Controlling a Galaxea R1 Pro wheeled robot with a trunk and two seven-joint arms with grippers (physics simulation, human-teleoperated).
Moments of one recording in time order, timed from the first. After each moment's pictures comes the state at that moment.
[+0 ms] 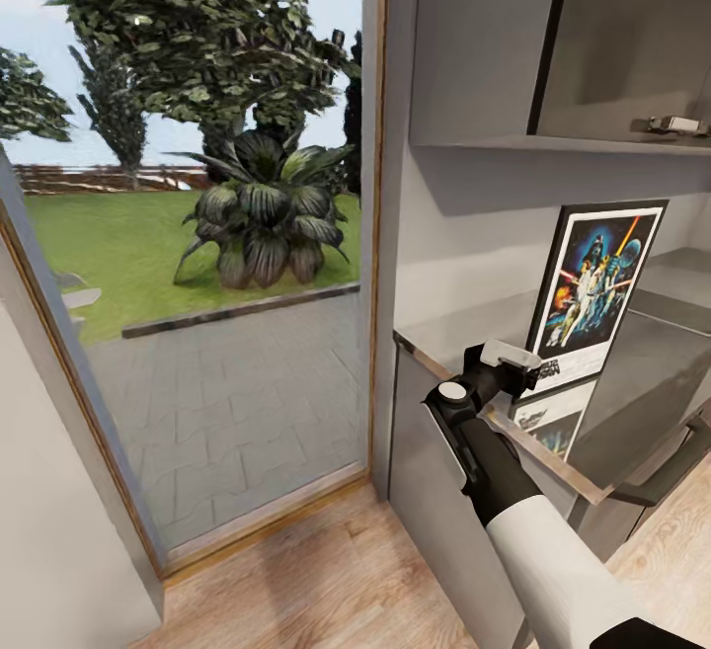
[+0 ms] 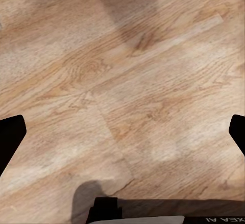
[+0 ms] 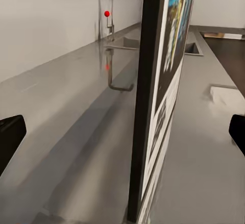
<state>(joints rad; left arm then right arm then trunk) 0.04 -0.02 0.01 -0.69 0.00 0.00 0.01 -0.77 0.10 0.29 -1.04 -0.13 0.23 -1.13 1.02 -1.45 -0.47</state>
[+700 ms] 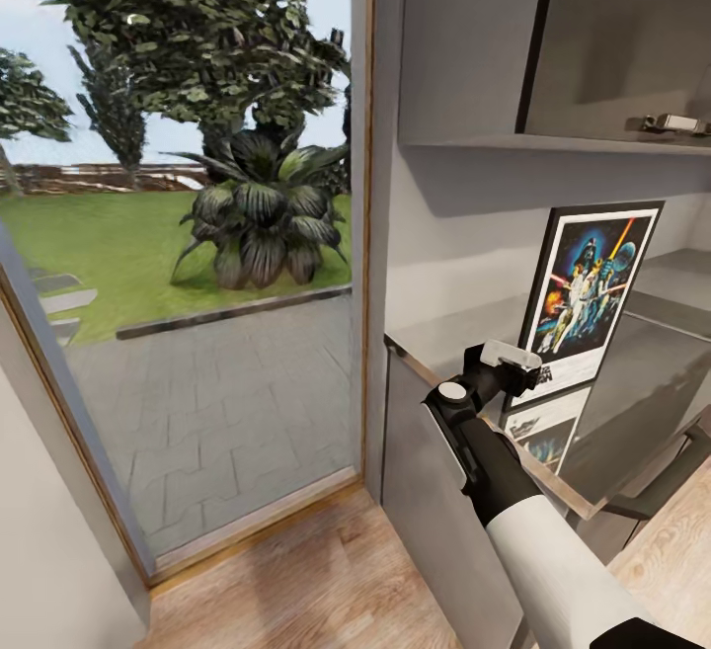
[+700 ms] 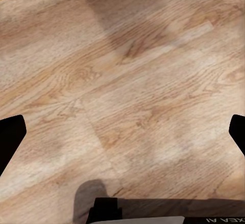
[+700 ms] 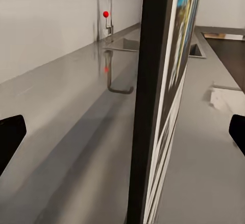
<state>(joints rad) 0.04 -0.02 0.01 -0.69 0.00 0.00 0.01 -0.77 0.10 0.29 -1.04 -0.13 0.23 -1.13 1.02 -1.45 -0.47</state>
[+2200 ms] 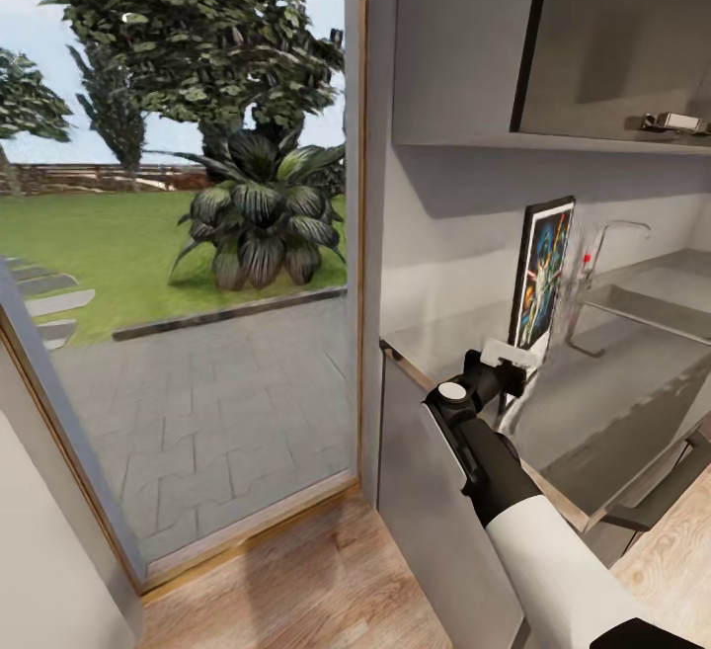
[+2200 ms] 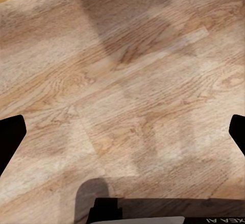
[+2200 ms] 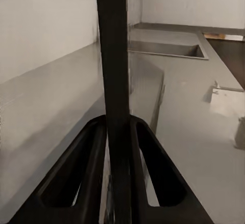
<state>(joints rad) 0.04 -0.02 0.01 -0.69 0.00 0.00 0.01 -0.77 0.10 0.29 -1.04 -0.13 0.23 -1.13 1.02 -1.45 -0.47</state>
